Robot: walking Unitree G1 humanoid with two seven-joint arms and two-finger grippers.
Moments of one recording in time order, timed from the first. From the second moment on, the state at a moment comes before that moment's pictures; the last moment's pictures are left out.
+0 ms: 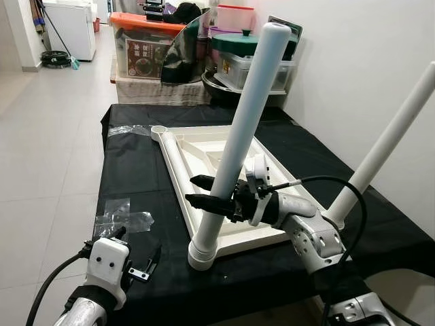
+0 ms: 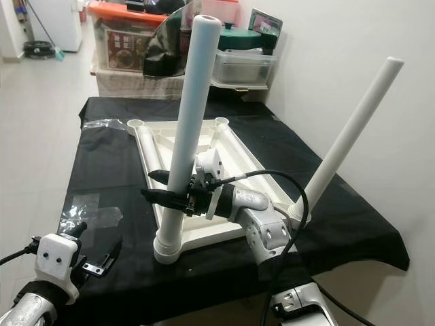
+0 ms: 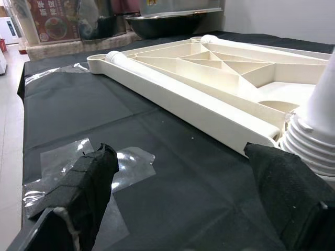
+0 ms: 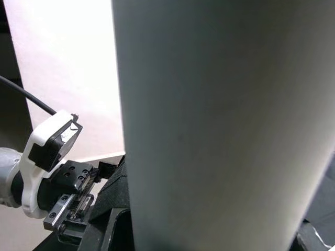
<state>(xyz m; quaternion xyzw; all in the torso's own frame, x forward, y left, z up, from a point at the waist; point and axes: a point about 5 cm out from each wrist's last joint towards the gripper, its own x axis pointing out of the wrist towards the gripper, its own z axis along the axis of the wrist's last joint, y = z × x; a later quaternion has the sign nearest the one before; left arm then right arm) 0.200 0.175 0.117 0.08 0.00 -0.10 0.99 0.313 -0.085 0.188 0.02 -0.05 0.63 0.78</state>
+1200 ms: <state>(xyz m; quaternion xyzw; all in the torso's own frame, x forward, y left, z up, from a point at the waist) 0.204 0.171 0.116 0.07 -0.01 -0.09 0.99 0.358 -0.069 0.175 0.00 0.05 0.11 0.99</state>
